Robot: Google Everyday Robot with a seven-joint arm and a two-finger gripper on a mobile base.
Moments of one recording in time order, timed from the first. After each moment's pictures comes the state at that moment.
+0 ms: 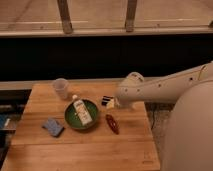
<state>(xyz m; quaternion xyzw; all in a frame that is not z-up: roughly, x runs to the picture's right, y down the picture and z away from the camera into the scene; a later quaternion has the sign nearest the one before) 0.082 0.106 0.780 -0.17 0.13 0.70 0.68</state>
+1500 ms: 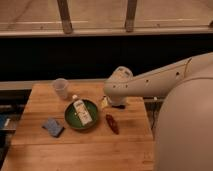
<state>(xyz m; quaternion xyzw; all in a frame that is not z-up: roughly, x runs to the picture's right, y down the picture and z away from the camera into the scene) 0.052 0.090 0.770 -0.16 0.15 0.63 0.74</state>
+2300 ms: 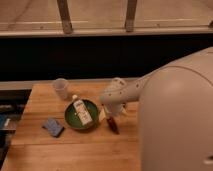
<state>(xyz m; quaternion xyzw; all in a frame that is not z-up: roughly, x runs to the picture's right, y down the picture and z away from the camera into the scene) 0.039 0.169 0.803 -0.23 0.19 0.59 0.75</state>
